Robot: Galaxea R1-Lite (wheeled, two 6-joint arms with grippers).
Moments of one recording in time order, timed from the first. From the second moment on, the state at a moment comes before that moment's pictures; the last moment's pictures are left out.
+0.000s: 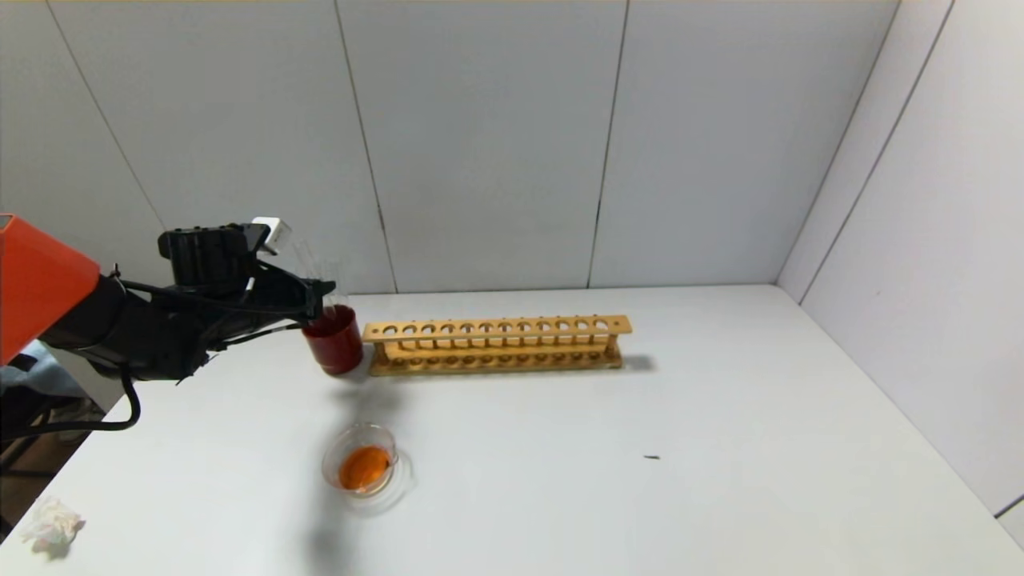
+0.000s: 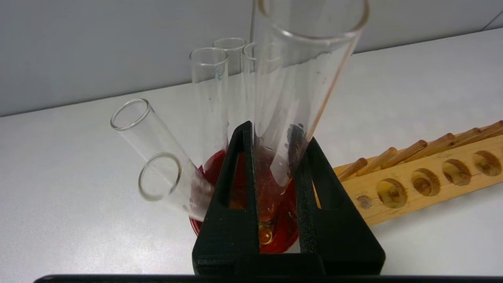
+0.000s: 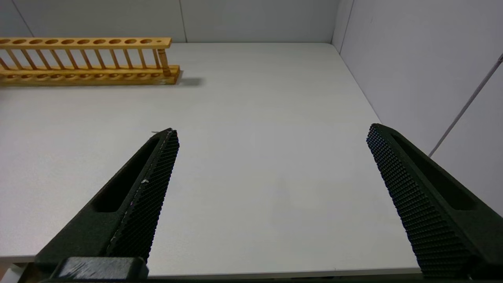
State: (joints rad) left arm 0.03 2.11 -1.08 -0.75 -0.32 0.02; right arm 0.00 0.00 0.00 0.00 0.00 0.00
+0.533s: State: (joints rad) left arm 0.03 2.12 -1.06 -0.75 -0.33 0.05; right arm 0.00 0.00 0.00 0.00 0.00 0.00
